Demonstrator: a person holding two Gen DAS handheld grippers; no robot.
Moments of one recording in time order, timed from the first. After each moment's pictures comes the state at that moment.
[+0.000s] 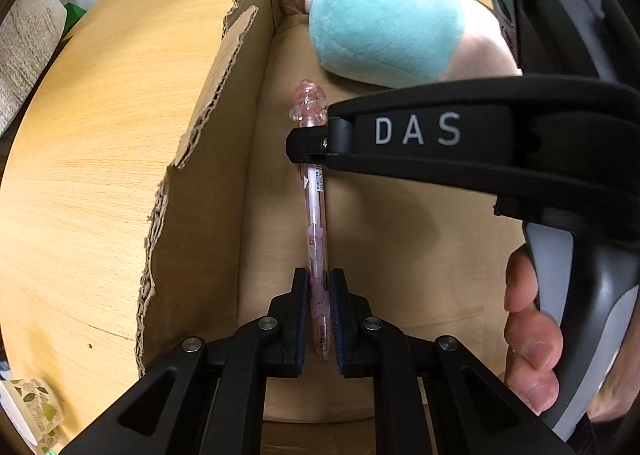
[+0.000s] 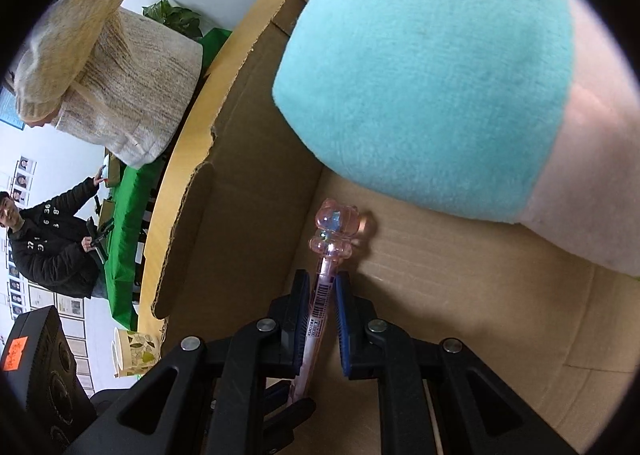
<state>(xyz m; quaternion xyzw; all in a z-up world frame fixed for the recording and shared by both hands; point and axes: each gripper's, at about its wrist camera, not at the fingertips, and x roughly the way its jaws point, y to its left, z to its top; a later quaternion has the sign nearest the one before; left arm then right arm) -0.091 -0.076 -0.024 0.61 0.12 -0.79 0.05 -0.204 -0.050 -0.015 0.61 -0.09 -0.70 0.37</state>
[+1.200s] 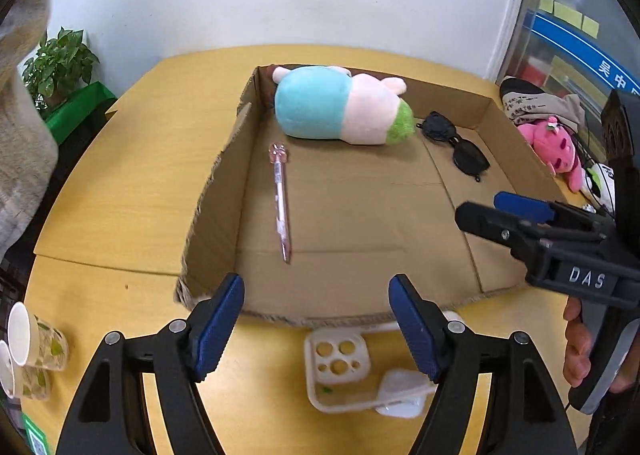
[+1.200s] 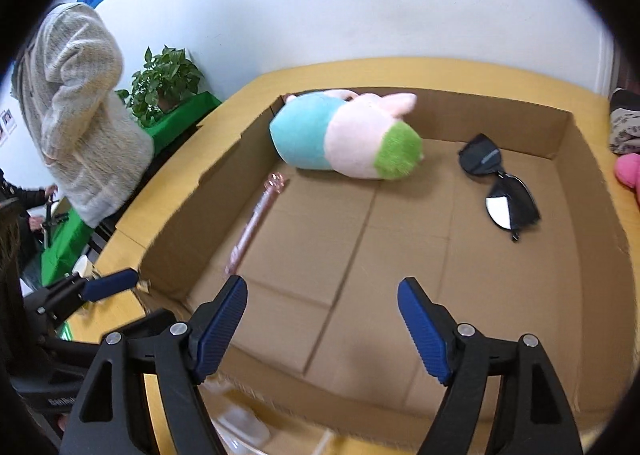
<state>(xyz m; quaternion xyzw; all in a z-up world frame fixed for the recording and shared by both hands) 0.029 -0.011 0.052 0.44 0.07 -0.89 0.05 -0.084 0.148 0.075 0.43 0.00 -0.86 0.29</state>
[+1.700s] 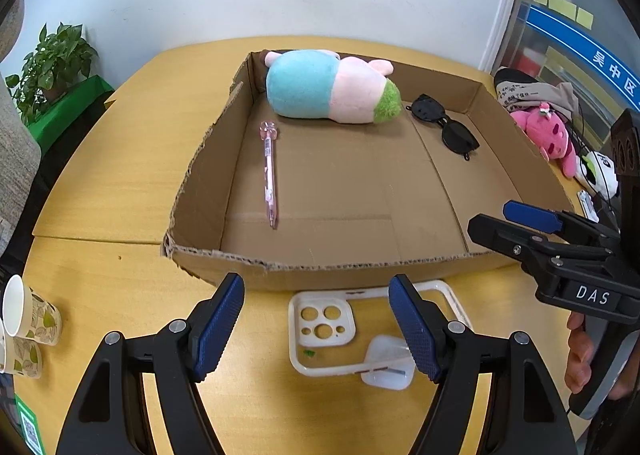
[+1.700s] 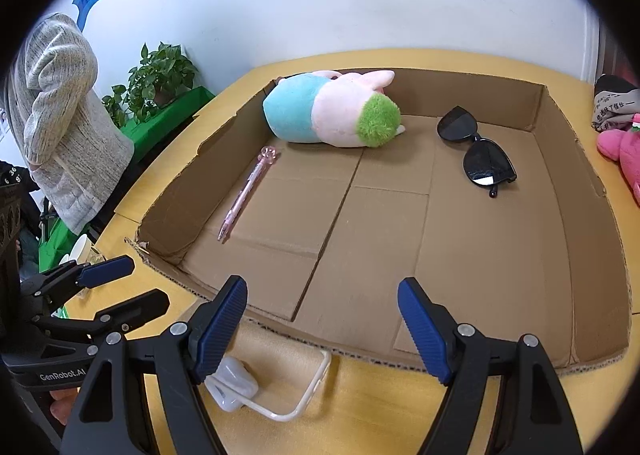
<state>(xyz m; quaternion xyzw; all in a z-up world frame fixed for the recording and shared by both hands) 0.047 0.003 0.039 0.45 0.07 -0.89 0.04 -0.039 0.152 0.062 0.43 0.00 -0.86 0.27</state>
